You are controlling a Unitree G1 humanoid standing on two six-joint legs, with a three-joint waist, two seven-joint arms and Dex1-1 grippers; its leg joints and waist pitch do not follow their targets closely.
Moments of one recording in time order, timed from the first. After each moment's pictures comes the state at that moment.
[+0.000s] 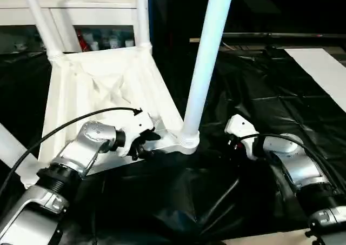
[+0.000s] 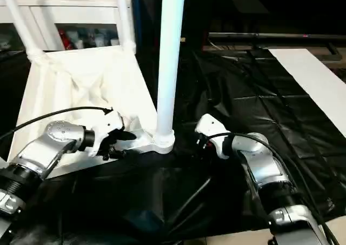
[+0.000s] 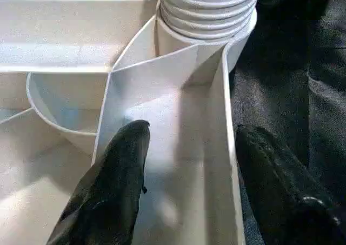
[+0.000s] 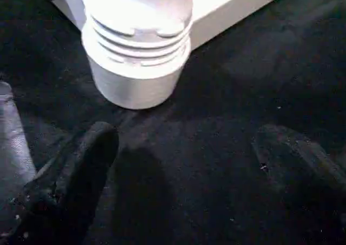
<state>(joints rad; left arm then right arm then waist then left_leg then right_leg) -0.59 0.51 -0.40 0.49 -0.12 0.25 -1.05 -0.46 -0.43 0.18 0.51 -0.04 0.04 0.99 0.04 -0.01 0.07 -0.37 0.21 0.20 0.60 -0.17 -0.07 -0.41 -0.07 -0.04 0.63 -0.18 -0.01</state>
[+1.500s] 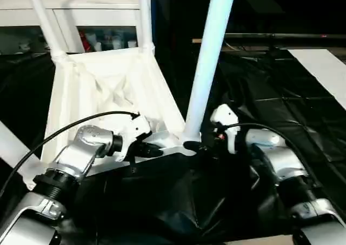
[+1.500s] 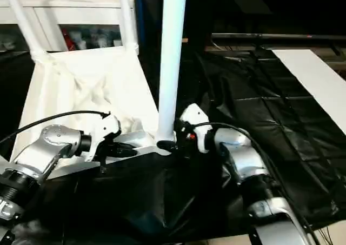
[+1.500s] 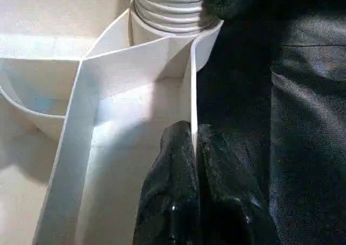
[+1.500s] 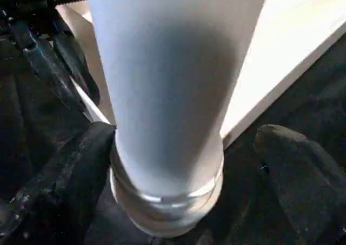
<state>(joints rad) -0.53 0.50 -0.34 0.44 -0.12 0.26 -1.14 -0.55 -0.28 0.17 0.56 0.08 0.12 0.99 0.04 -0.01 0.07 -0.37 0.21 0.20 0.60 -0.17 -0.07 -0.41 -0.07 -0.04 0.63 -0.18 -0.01</state>
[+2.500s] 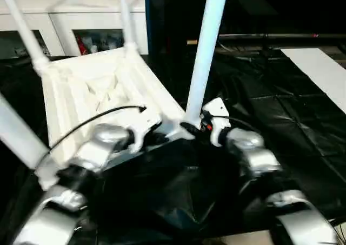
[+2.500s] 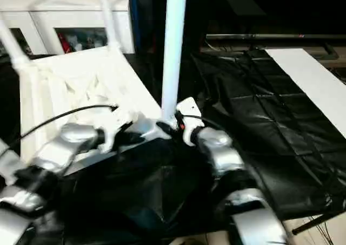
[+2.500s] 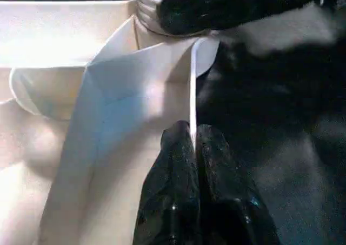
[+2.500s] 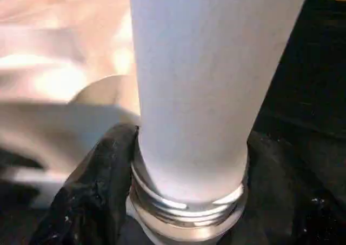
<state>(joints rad) -0.64 0.29 -0.29 0.60 -0.03 0.34 -0.79 -0.65 -0.07 0.07 0.84 0.05 0.02 0.40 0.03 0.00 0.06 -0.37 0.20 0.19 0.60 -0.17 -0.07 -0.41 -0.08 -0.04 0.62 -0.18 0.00</state>
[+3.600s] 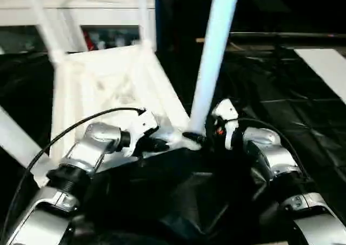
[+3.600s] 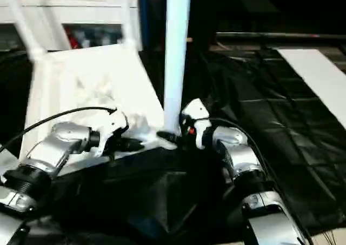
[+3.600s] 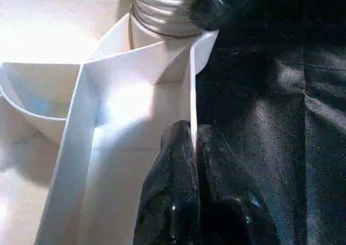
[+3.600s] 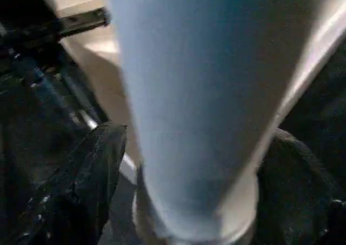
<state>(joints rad) -0.59 0.41 -0.31 0.54 -0.06 0.23 -1.12 -0.58 -0.26 0.14 0.68 0.13 0.04 0.98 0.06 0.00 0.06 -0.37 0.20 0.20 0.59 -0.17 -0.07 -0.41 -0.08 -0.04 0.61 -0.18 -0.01</state>
